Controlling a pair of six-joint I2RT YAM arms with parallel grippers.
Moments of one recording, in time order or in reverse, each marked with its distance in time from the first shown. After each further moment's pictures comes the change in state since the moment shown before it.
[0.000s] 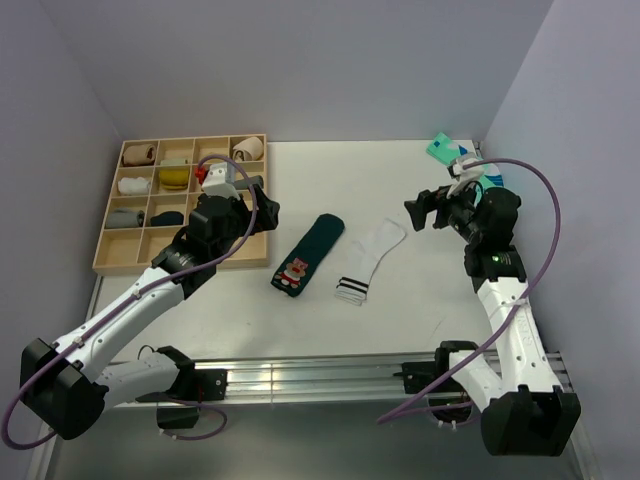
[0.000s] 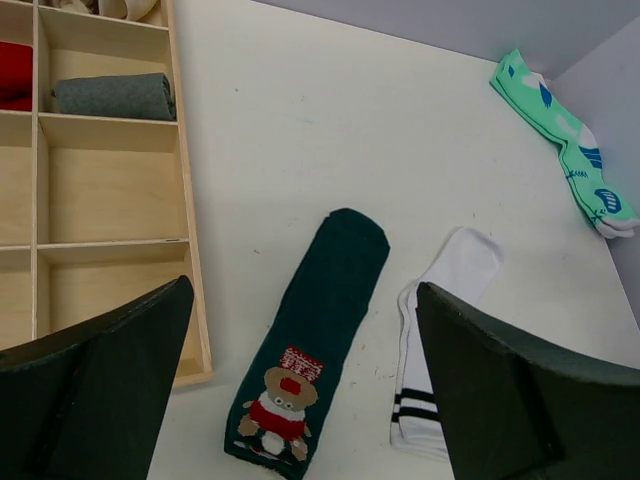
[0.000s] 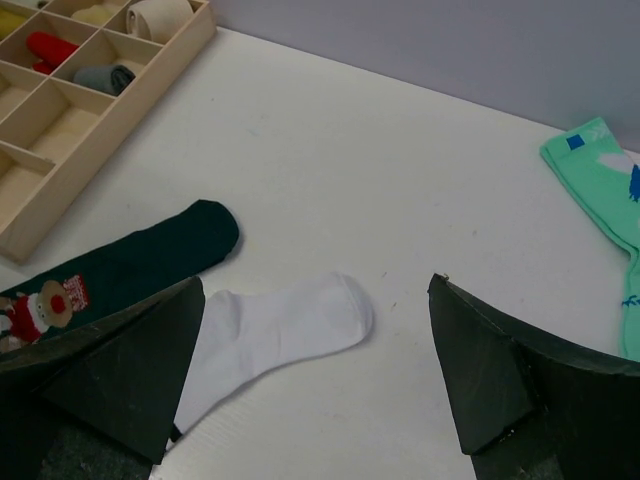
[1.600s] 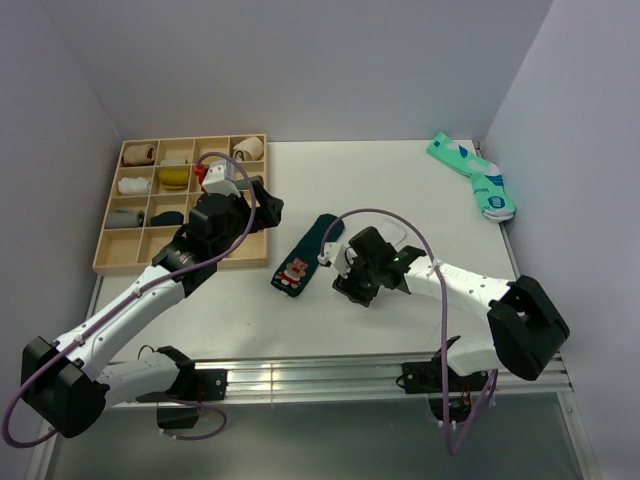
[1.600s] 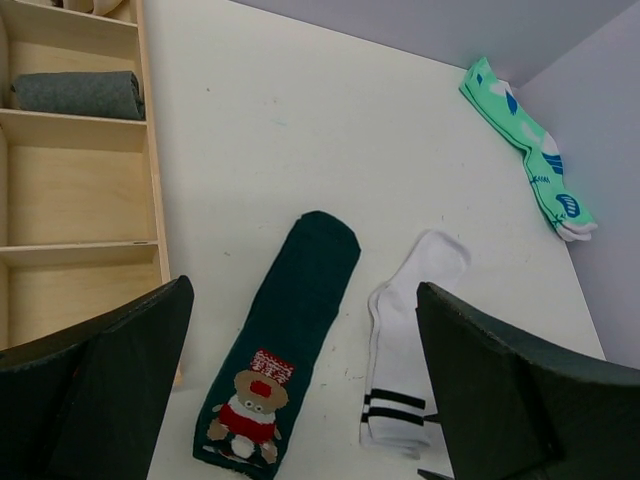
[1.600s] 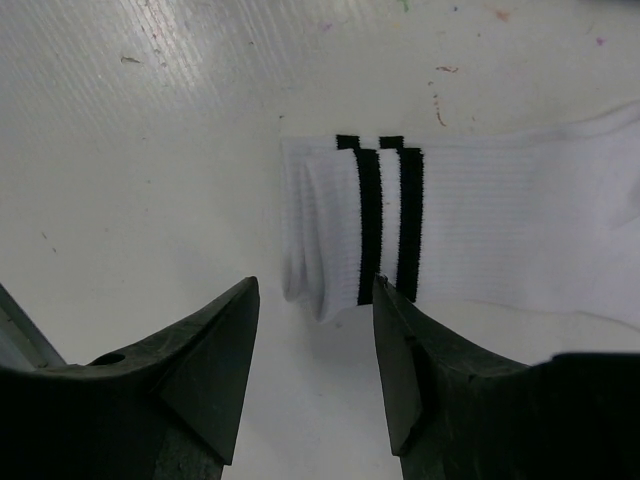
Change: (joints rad) left arm 0.000 0.011 0.016 0.014 0.035 -0.052; right arm 0.764 0.436 -0.063 -0.348 0.271 -0.331
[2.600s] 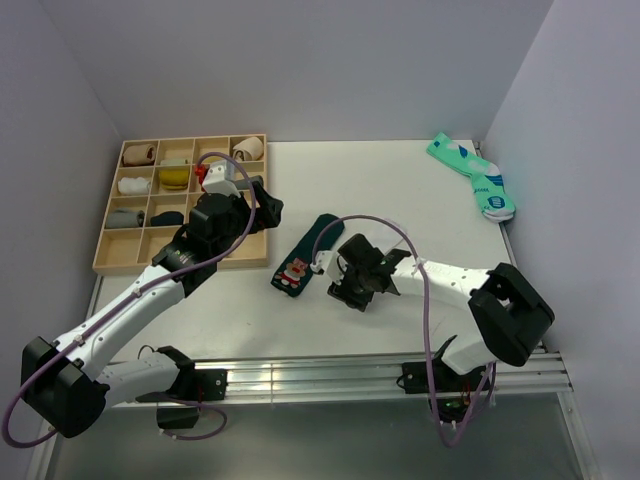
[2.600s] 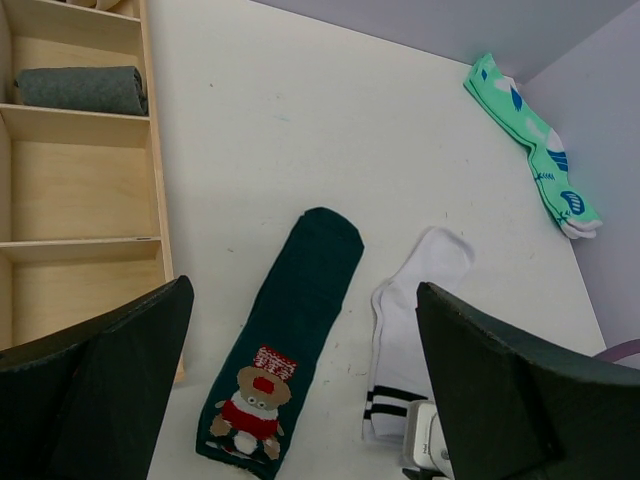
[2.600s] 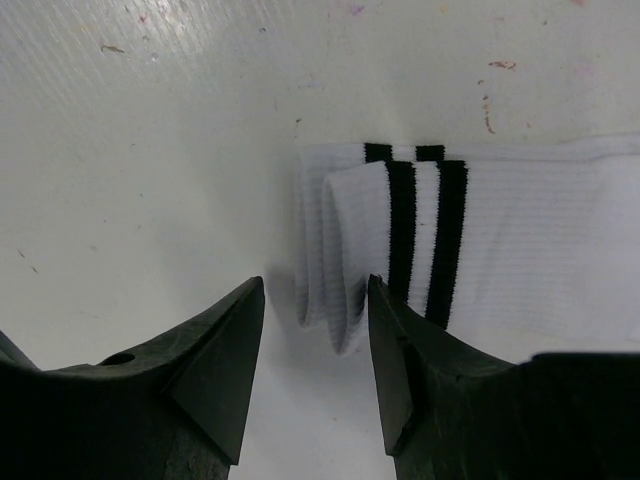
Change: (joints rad) left arm 0.000 0.000 0.003 -0.014 -0.001 0.000; right arm 0.062 0.102 0.000 0.030 0.053 0.026
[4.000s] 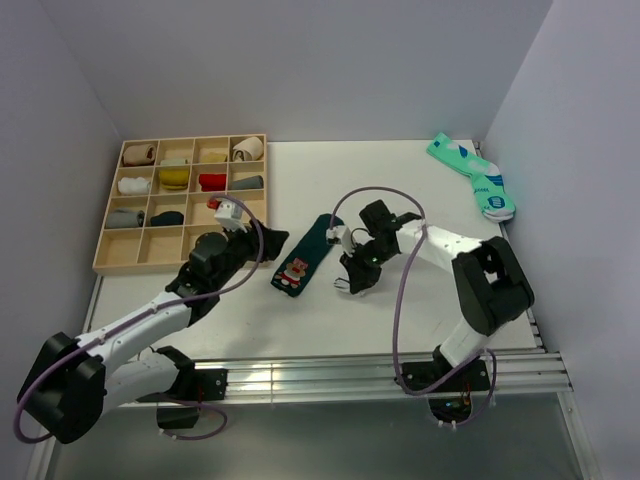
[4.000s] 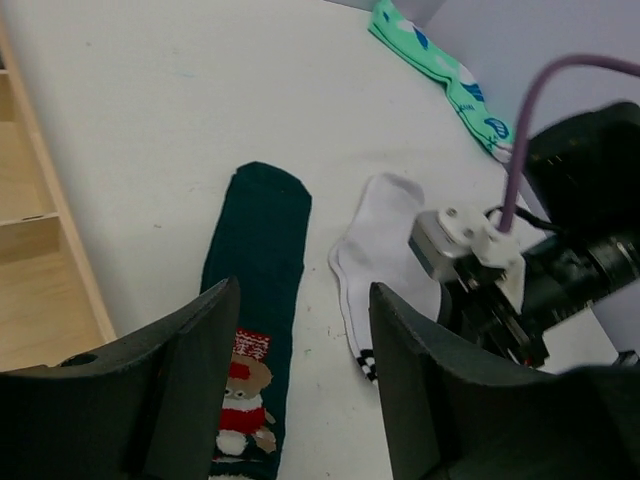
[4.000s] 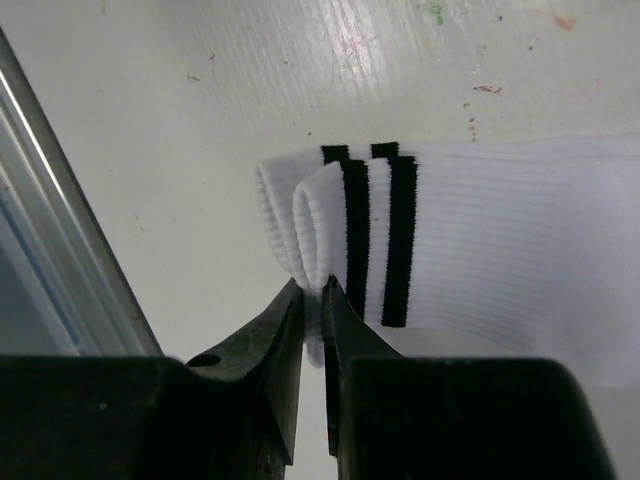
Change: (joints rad) left arm 0.000 -0.056 -0.394 0.484 0.204 0.037; right arm -0.280 0.155 0.192 -0.213 -0.440 -0.133
